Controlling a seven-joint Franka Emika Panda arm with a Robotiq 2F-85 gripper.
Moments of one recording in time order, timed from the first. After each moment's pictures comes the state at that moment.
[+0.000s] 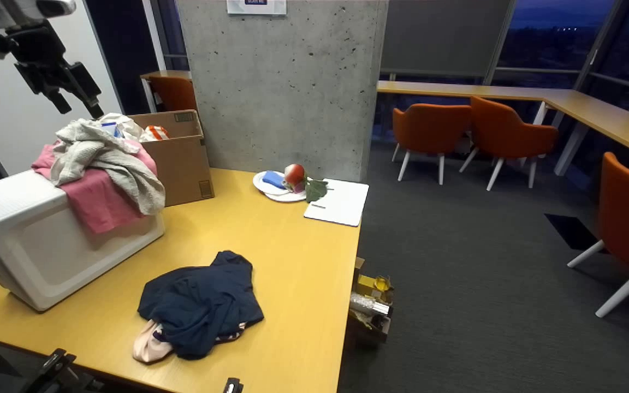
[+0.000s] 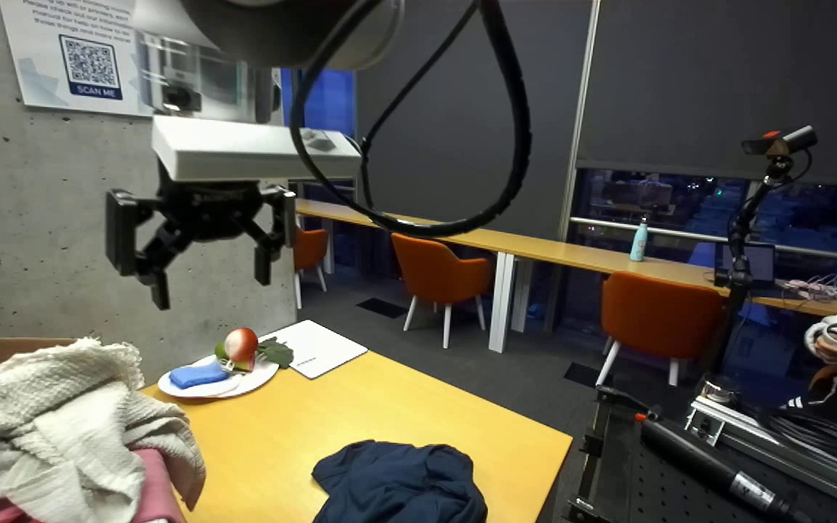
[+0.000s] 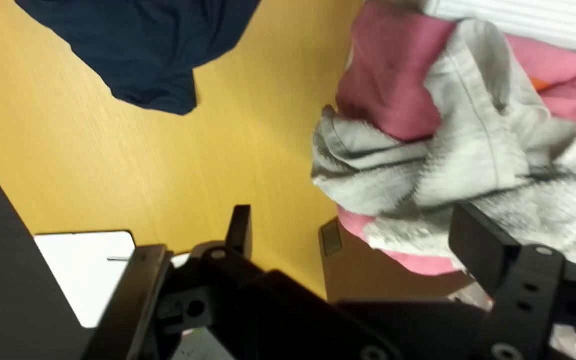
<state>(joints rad) 0.61 0.58 -0.19 -1.42 -0.05 2.19 0.64</state>
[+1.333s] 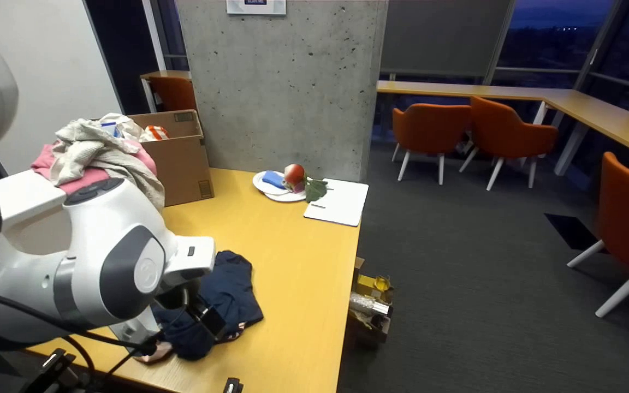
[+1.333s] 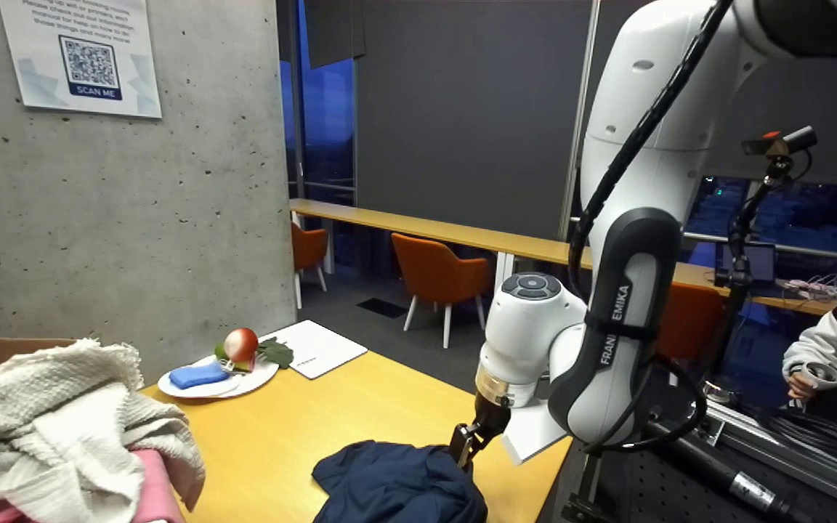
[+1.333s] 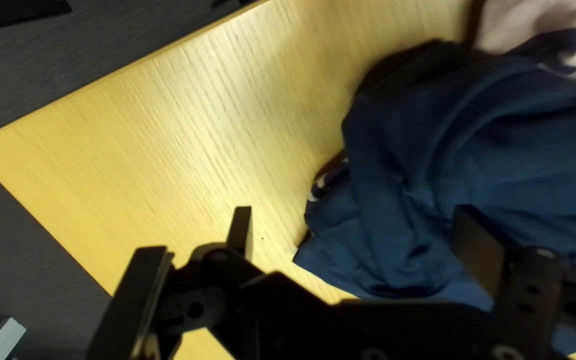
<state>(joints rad) 0.42 0.78 -0.31 -2.33 -0.12 3.23 0.77</state>
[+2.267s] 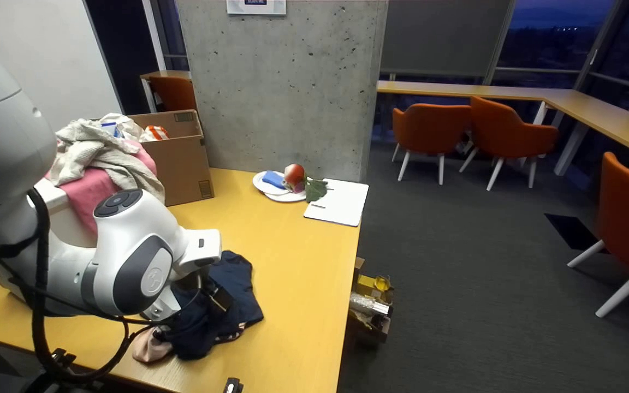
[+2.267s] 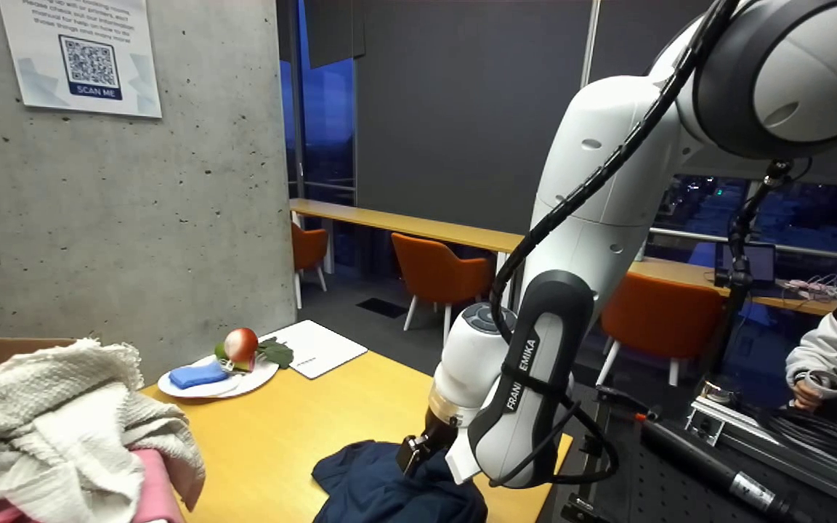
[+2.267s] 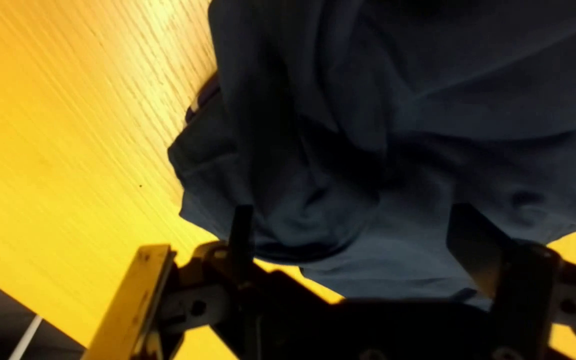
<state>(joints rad) 0.42 1.00 -0.24 -2.04 0.21 3.28 0.50</state>
